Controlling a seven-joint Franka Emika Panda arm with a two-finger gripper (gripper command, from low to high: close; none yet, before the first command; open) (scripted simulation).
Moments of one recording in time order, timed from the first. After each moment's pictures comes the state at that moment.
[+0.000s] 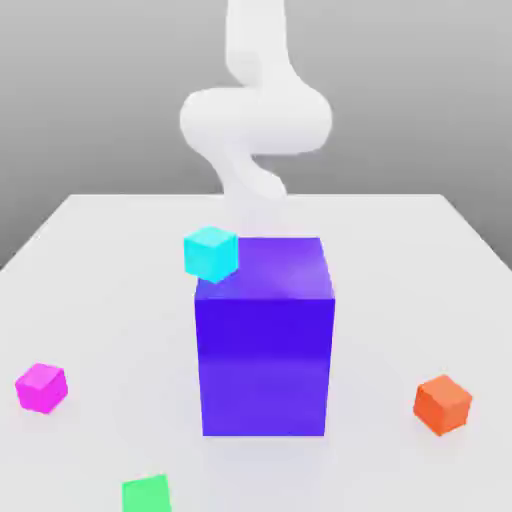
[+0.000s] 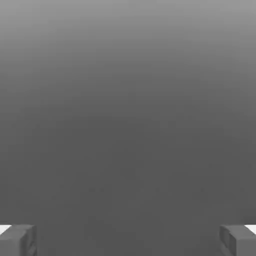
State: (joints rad) arm 0.01 -0.71 -0.07 -2.32 0.02 2.34 0.74
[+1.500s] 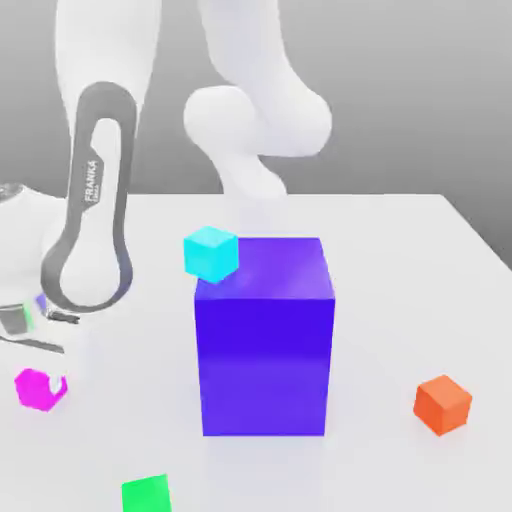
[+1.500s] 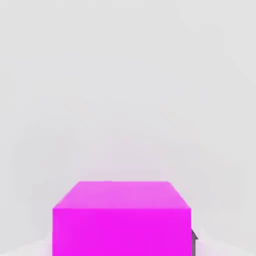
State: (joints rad) arm -0.26 0.33 -0.44 -2.56 0.46 2.83 -0.03
